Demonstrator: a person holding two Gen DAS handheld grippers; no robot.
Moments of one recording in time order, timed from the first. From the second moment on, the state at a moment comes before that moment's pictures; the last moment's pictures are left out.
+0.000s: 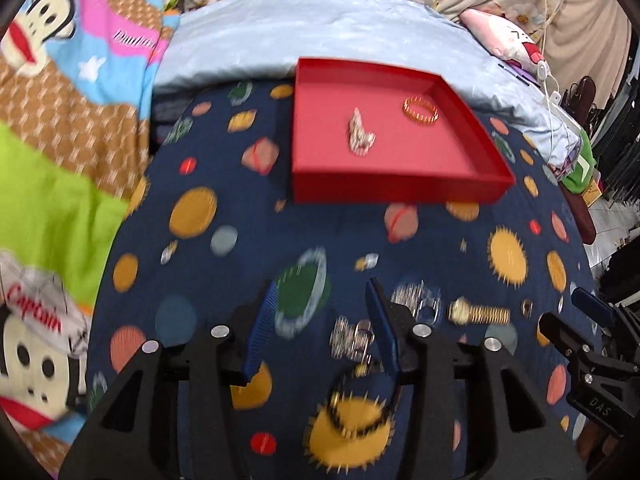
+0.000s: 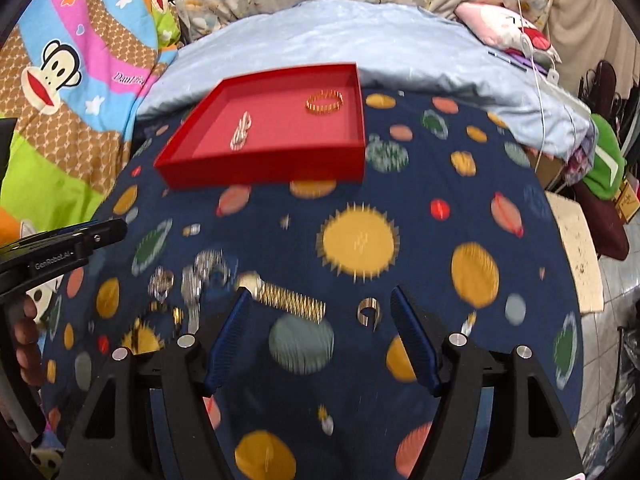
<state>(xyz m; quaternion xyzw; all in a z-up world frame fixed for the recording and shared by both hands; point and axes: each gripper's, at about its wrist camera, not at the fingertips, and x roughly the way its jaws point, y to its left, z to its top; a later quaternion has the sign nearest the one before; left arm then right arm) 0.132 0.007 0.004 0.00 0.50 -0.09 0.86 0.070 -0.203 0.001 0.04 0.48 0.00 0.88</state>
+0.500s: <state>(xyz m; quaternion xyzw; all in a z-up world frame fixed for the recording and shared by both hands) 0.080 0.006 -0.037 0.02 0.54 -0.09 0.84 0.057 -0.183 -0.023 0.02 0.48 0.04 0.87</state>
